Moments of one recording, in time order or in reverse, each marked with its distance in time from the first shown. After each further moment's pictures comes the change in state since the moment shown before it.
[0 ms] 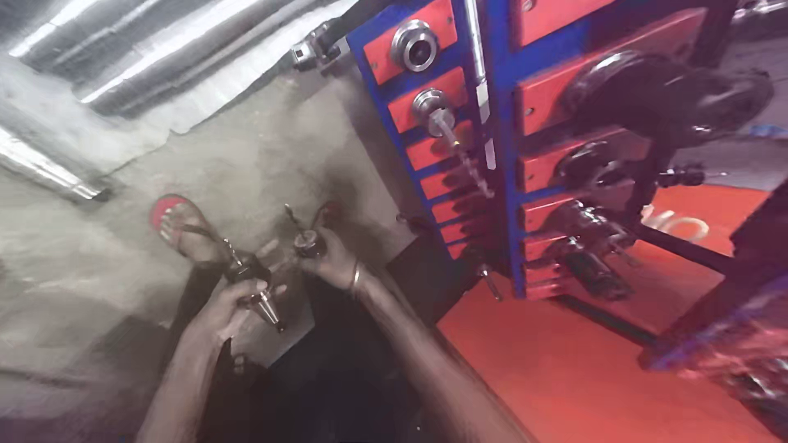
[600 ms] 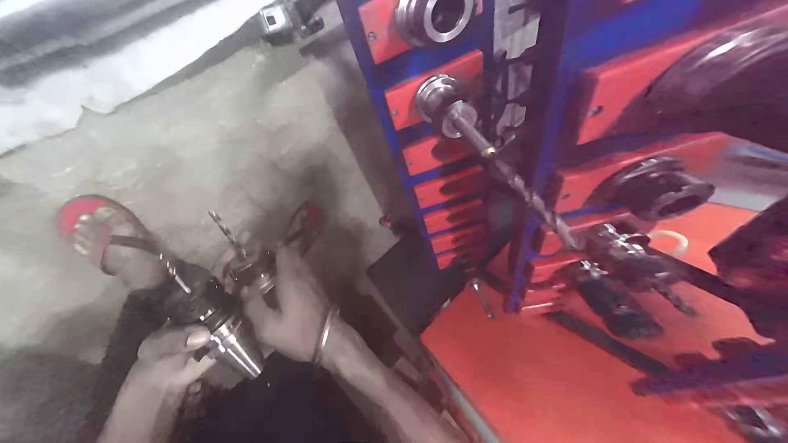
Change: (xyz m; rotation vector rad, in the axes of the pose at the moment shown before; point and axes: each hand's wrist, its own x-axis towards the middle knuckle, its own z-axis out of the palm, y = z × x) left_hand 0.030 -0.034 -0.017 -0.379 -0.591 0.165; right_hand -0.004 -0.022 0.018 -0.171 0.069 -0.027
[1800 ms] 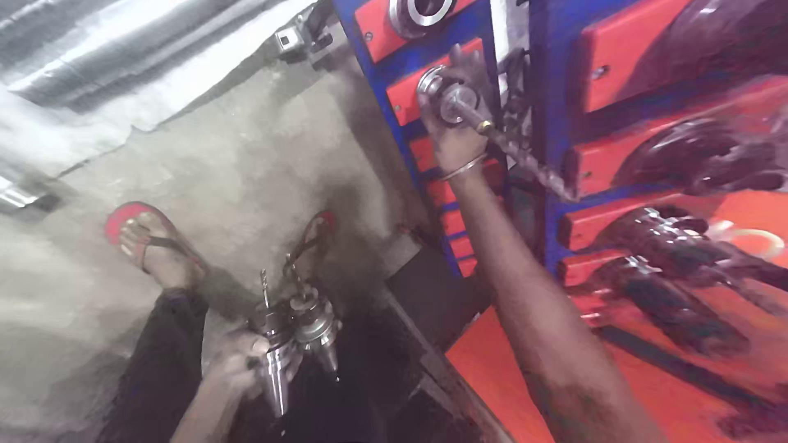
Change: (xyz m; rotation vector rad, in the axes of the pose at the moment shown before) left_hand -0.019 -0.066 0.014 -0.007 0.198 -0.183; right_hand 0.115 0.066 -0.250 -0.326 0.957 -0.859
